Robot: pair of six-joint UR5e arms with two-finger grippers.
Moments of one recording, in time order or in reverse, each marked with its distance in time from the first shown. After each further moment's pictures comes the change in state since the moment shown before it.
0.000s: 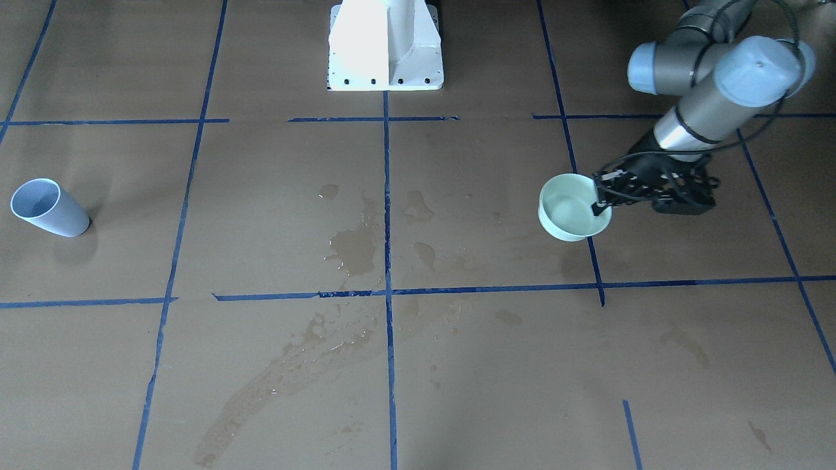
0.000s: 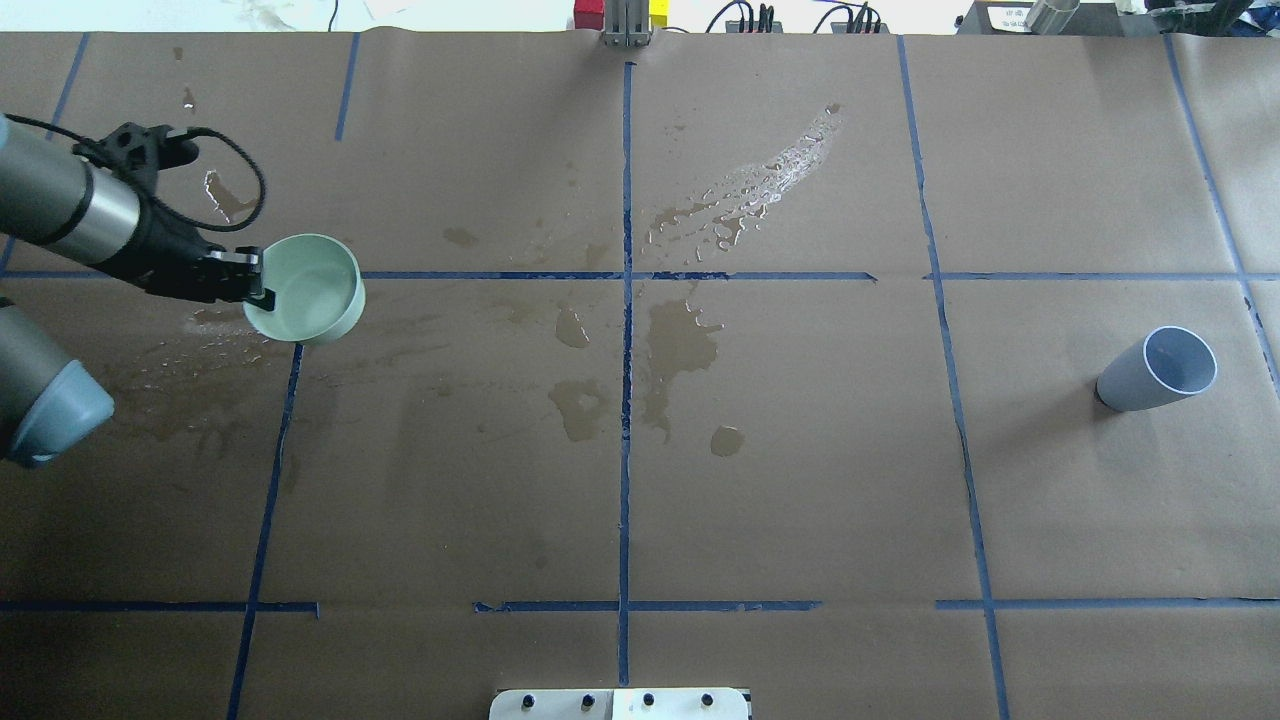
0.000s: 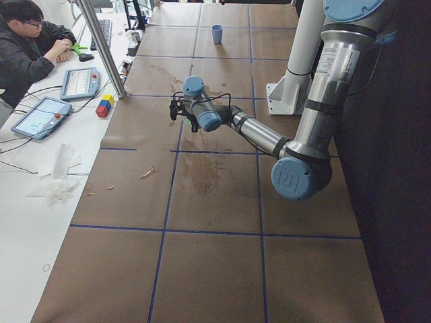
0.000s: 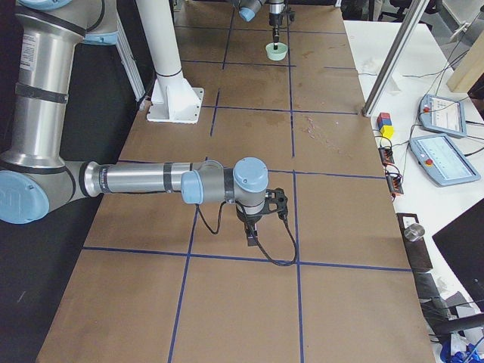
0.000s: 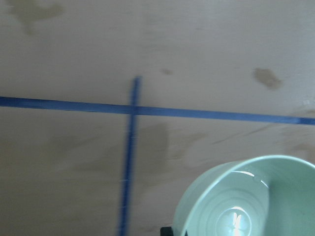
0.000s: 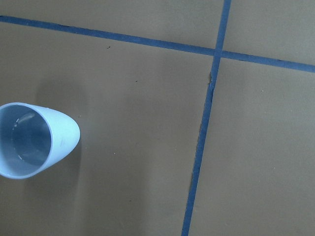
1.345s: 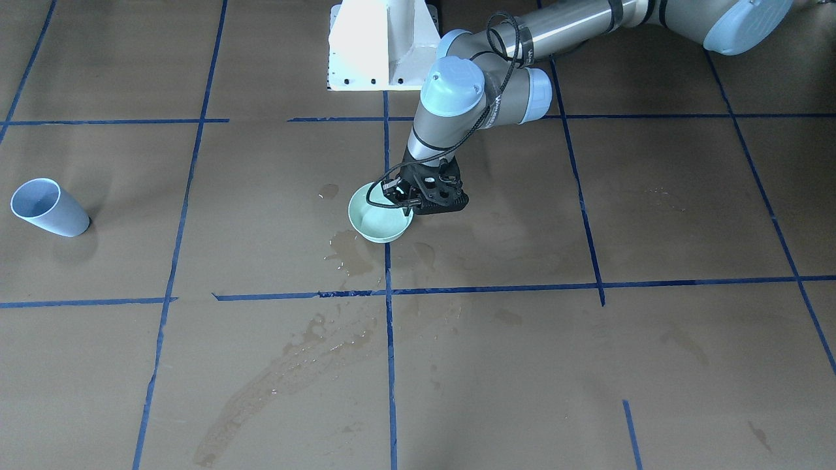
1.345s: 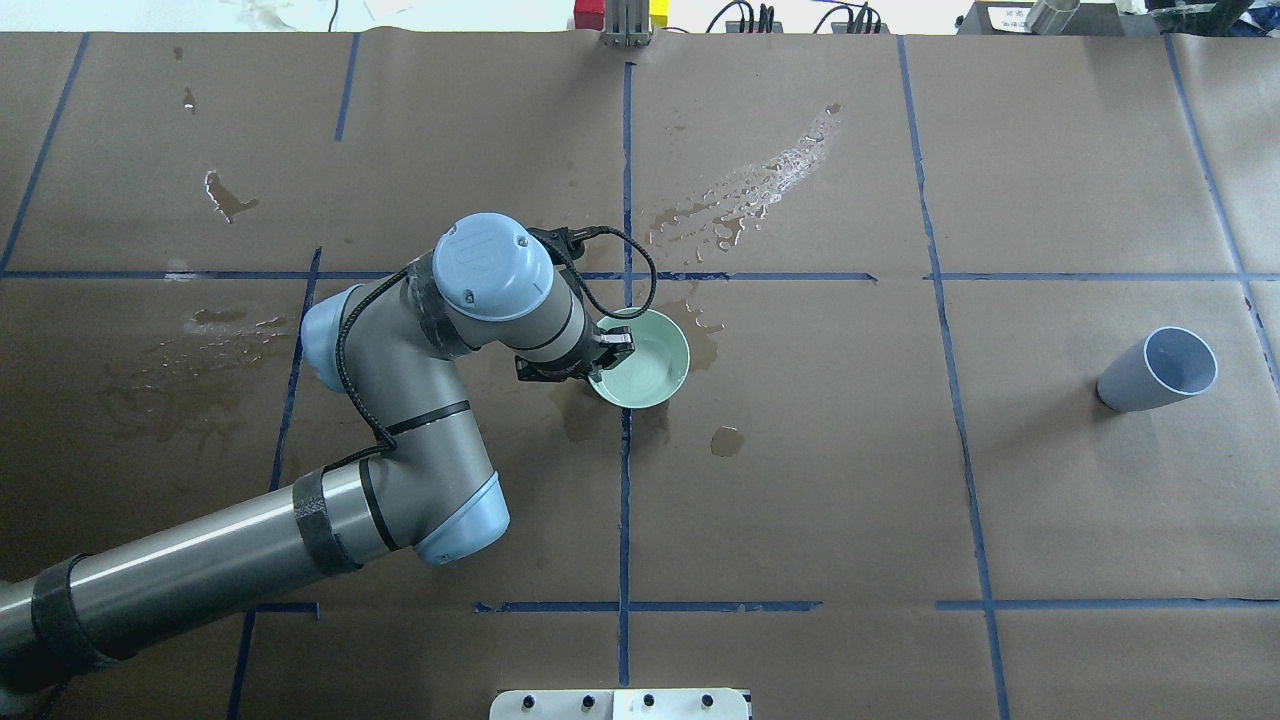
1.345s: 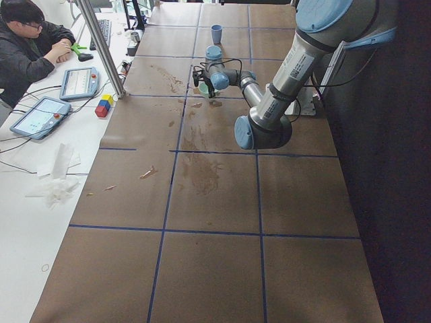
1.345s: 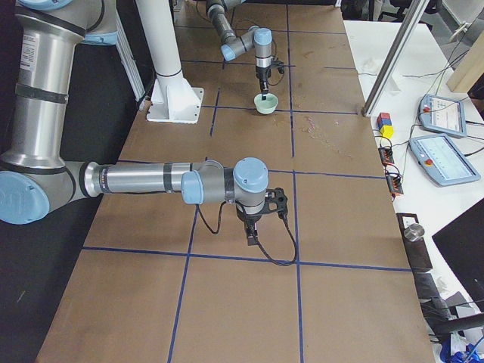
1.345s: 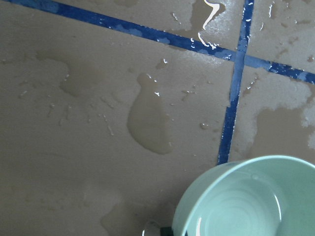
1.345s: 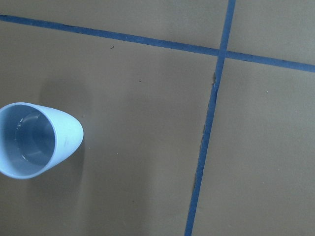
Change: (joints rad) left arm 0.342 -0.450 0.306 0.071 0.295 -0.336; right arm -0.002 0.001 -0.001 0.001 0.008 -0.002
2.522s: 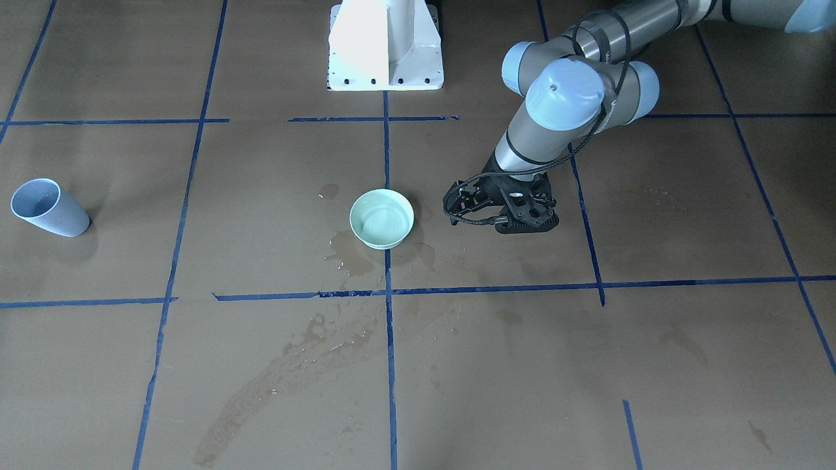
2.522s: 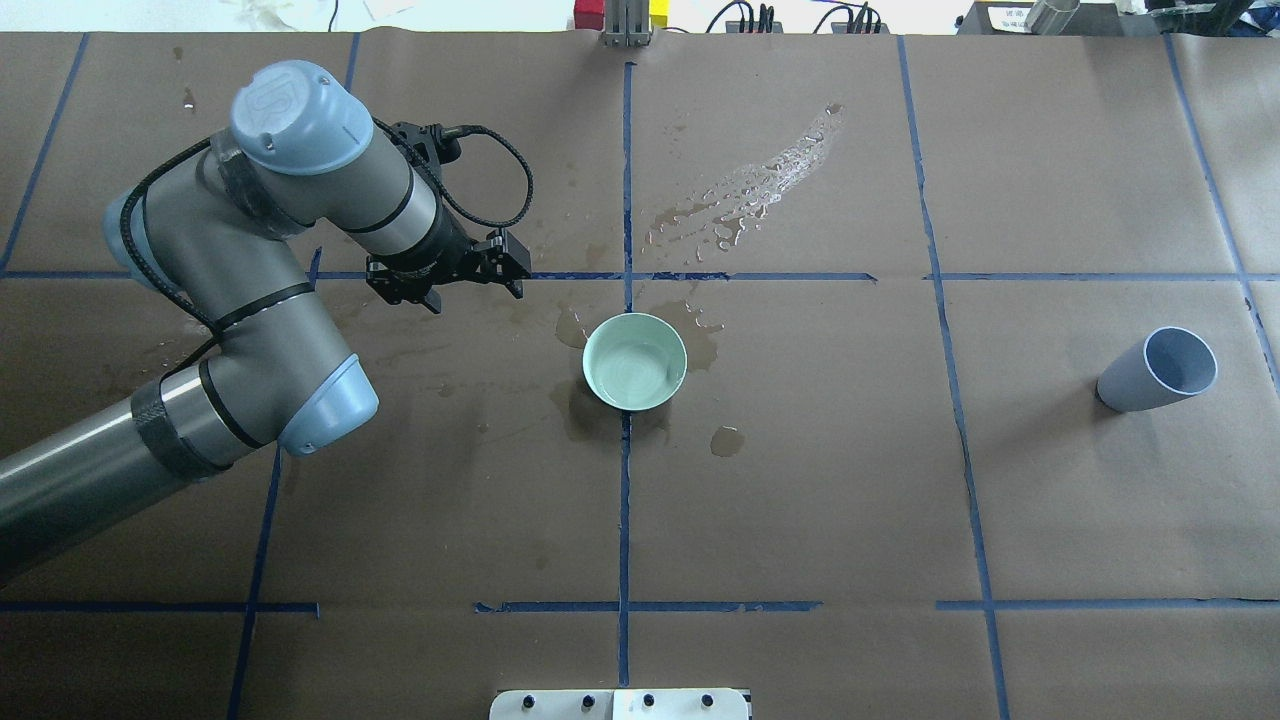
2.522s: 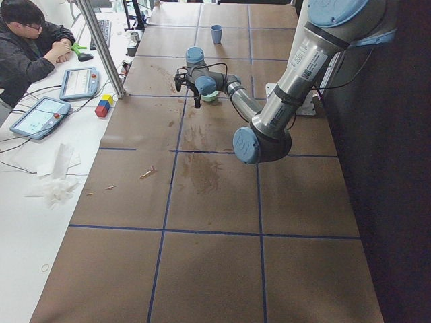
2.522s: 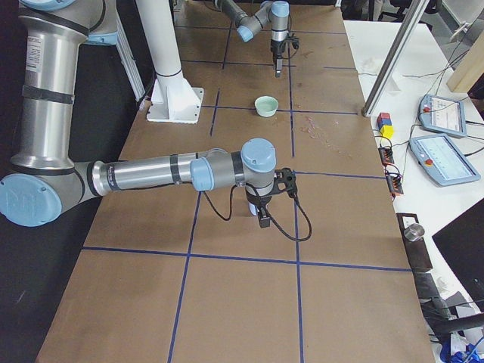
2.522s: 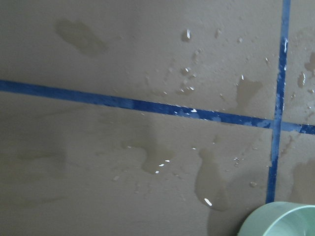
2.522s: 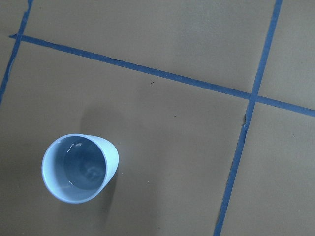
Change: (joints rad) left arm -0.215 0.139 -0.175 0.107 -0.218 0.228; right arm -0.023 0.049 0.049 0.006 0.015 0.000
